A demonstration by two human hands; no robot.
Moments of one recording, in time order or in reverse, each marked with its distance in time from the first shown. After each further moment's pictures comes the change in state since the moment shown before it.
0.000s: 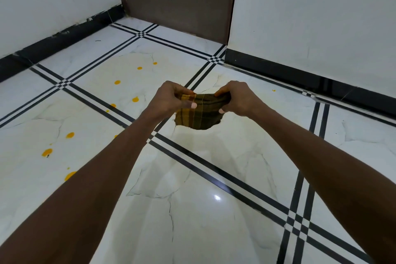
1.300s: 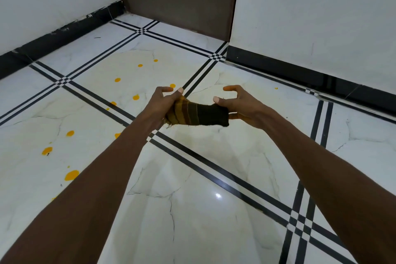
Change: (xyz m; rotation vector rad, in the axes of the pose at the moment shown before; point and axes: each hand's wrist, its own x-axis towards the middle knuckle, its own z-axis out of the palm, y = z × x) left_hand -0.004 -0.023 0.002 -0.424 0.165 -0.435; right_hand -0.001 0.025 0.024 0.896 -0.165 0.277
